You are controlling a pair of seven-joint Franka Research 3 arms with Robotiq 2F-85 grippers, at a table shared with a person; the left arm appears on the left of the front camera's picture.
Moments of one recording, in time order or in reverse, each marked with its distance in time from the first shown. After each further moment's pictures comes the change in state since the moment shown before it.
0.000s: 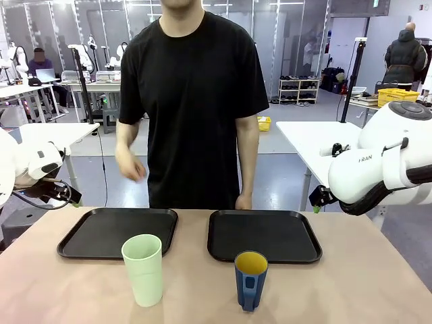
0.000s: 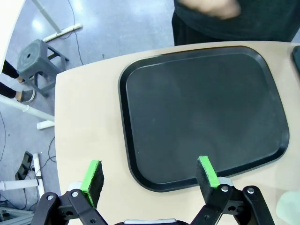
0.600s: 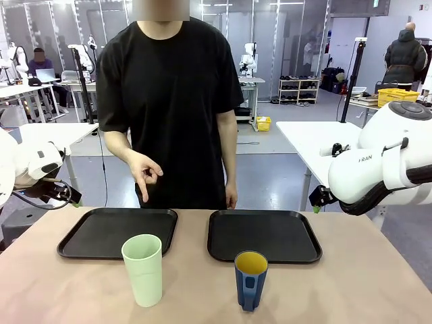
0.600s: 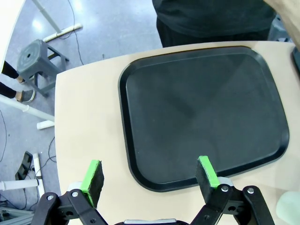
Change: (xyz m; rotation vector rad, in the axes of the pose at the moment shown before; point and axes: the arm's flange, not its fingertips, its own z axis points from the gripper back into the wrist) left arm 0.000 0.000 0.000 0.000 0.000 0.000; right arm 0.000 0.000 0.000 0.000 0.000 0.000
